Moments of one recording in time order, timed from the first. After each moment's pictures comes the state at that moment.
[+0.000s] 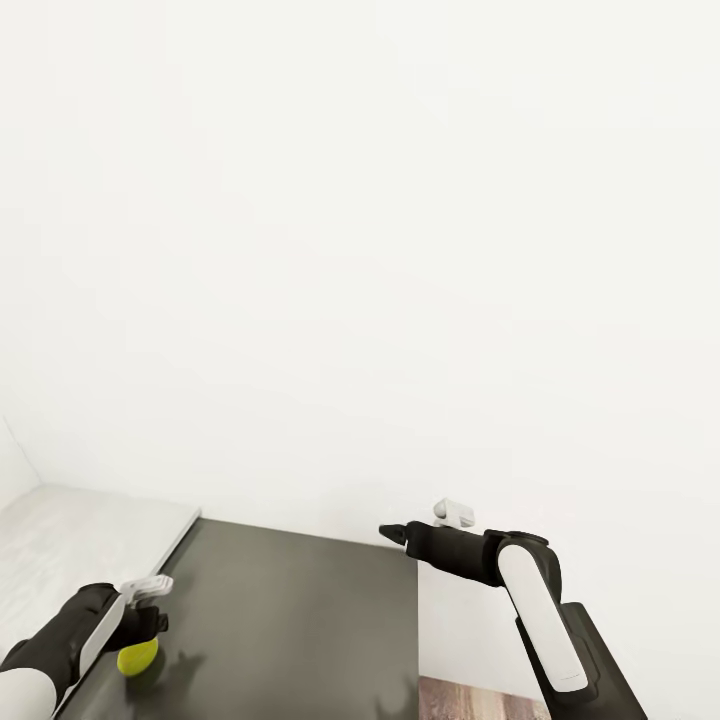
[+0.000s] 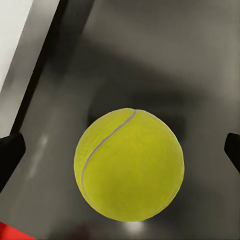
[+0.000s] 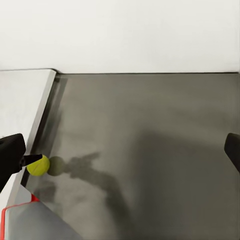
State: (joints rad) left arm -0.56 0.31 0.02 -0.52 0.20 0.70 -0.01; right arm -0.33 0.04 0.13 -1.58 -0.83 1.04 -0.22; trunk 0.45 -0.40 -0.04
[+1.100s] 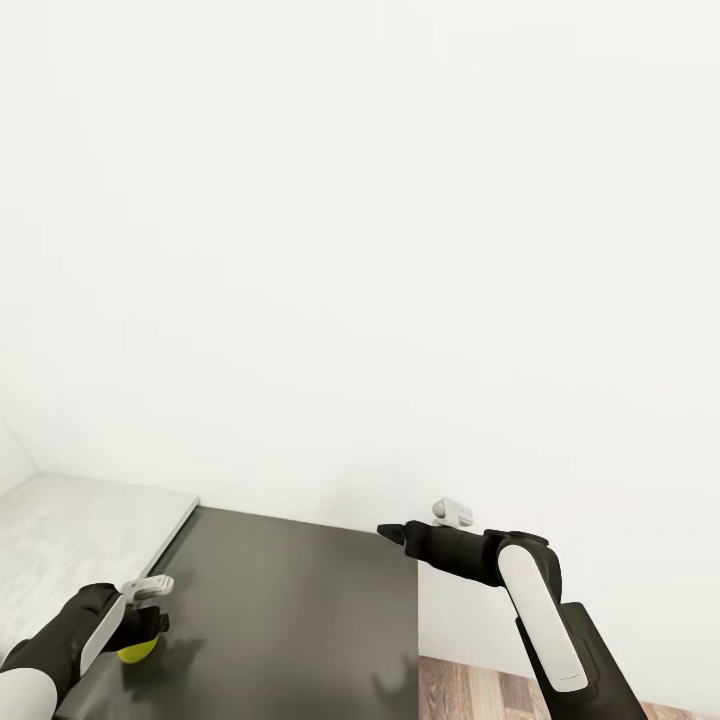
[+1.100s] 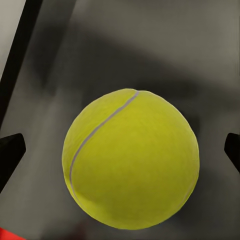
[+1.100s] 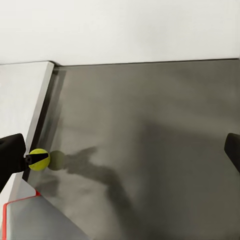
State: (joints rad) left arm -0.56 0.31 0.02 -0.52 0.20 0.69 -0.01; right arm -0.33 0.03 0.13 -1.58 -0.83 1.04 -0.19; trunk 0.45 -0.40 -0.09
